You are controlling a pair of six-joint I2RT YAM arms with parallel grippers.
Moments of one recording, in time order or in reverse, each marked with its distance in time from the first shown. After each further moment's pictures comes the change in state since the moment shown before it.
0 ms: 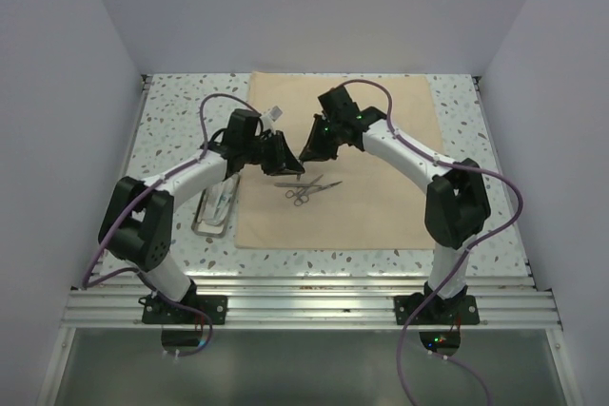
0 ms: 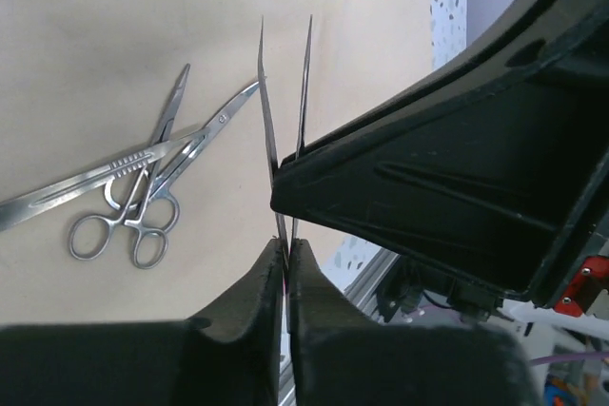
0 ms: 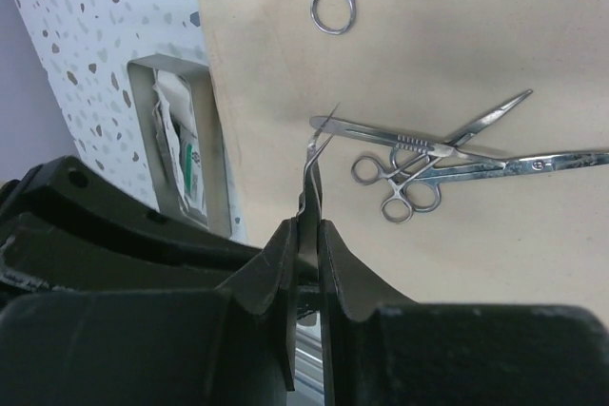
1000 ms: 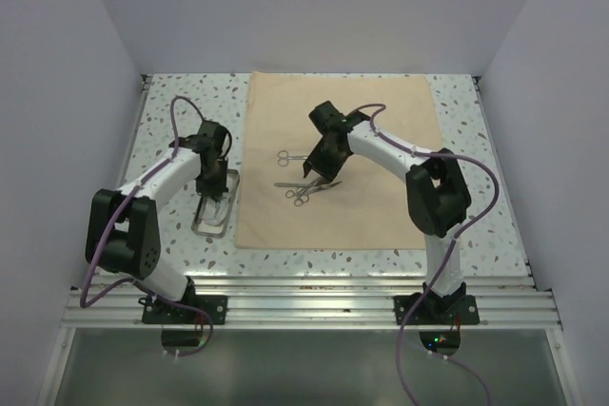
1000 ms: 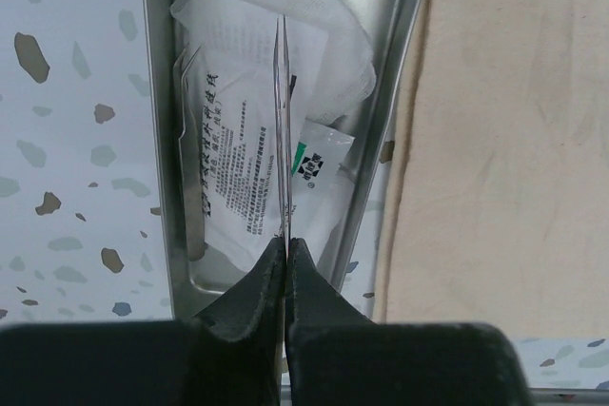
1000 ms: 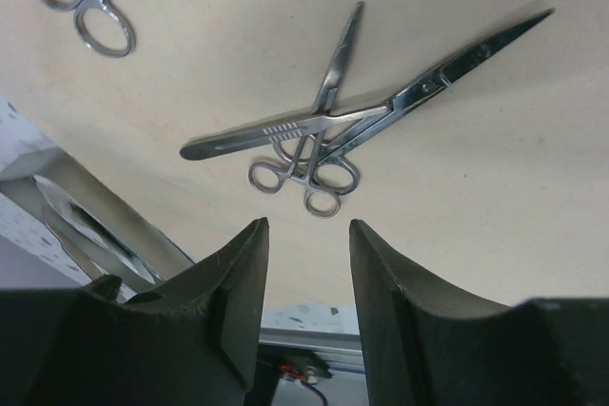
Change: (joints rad) left arm 0.193 -0.082 -0.003 -0.663 -0.682 0.464; right arm 0.014 0.142 0.051 -0.235 0.108 0.287
